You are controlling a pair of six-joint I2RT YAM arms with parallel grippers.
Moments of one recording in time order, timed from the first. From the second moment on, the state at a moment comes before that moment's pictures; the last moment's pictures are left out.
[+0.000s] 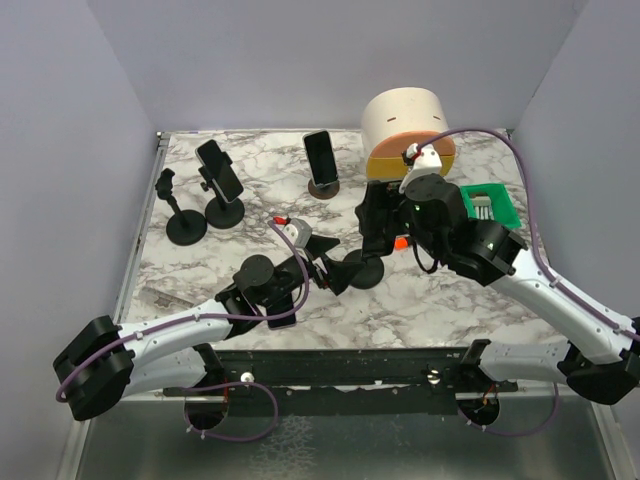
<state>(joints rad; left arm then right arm) -0.94 1.06 0.45 0.74 0.03 -0.40 0.91 1.16 1.35 -0.63 0.48 0.44</state>
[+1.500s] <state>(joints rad) -0.94 1.05 0.46 0.71 -0.01 -0.40 0.92 1.23 1.41 -0.72 0.53 0.42</state>
